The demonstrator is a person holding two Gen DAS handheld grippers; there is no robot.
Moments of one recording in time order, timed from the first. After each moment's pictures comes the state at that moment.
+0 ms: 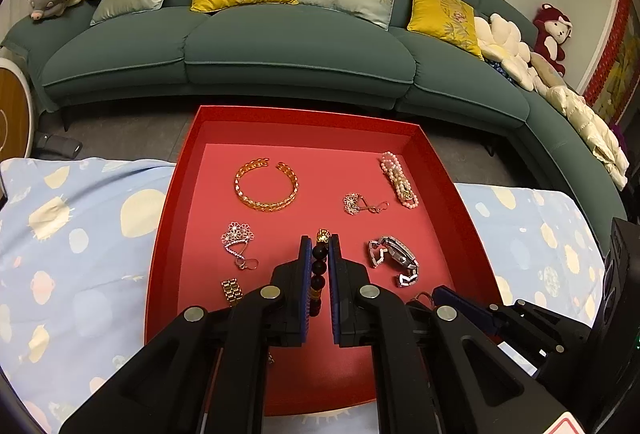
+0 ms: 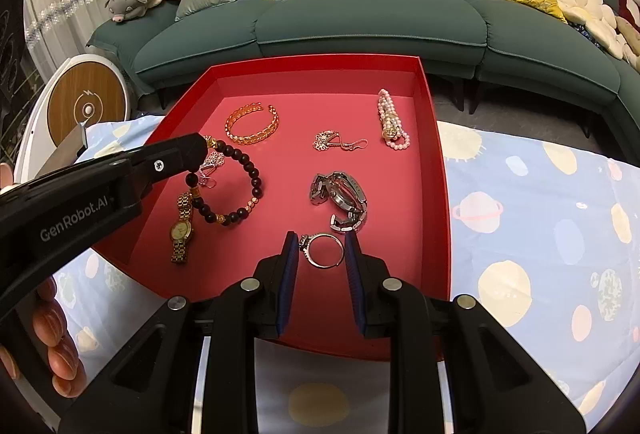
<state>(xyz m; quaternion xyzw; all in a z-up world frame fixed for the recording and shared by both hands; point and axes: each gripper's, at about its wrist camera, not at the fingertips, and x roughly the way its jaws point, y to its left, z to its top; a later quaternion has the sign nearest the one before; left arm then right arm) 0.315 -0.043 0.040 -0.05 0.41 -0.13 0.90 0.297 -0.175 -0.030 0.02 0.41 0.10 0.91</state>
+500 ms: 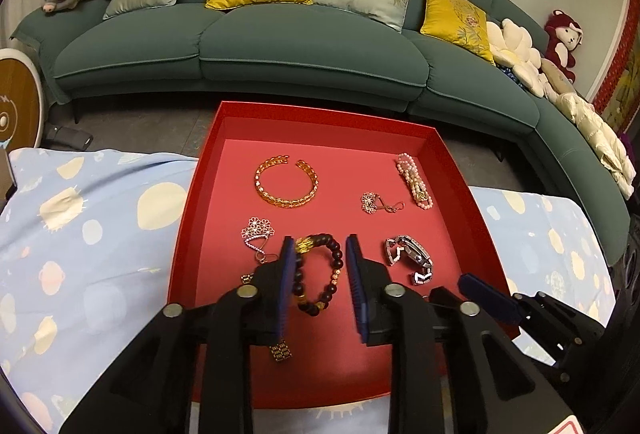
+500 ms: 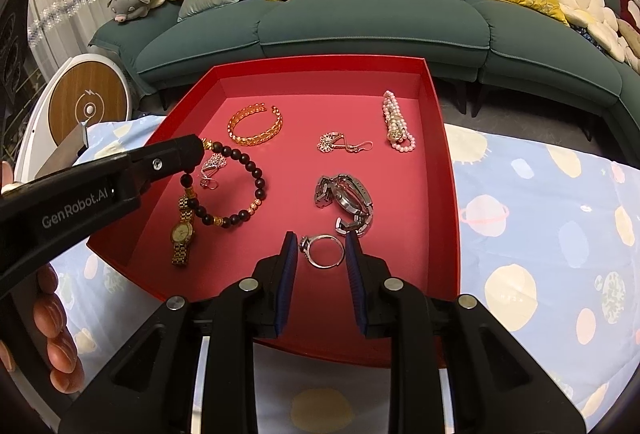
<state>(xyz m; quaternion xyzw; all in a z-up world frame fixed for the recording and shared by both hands) 0.309 -0.030 0.043 -0.06 0.41 -0.10 0.90 0.295 -0.175 -0.028 0.03 0.40 0.10 0.91</state>
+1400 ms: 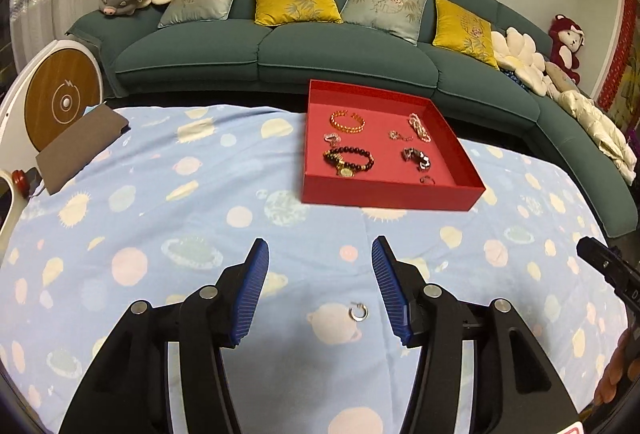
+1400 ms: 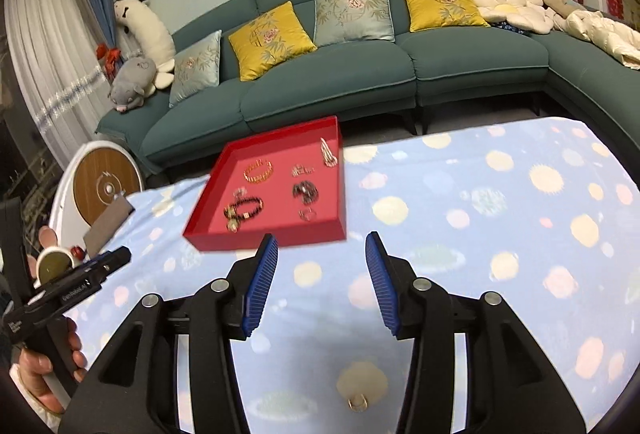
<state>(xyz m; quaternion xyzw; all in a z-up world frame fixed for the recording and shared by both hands) 0.107 0.043 0.081 -0.04 0.39 -0.06 0.92 0.091 -0.246 0.051 0.12 0.32 0.04 0.94</state>
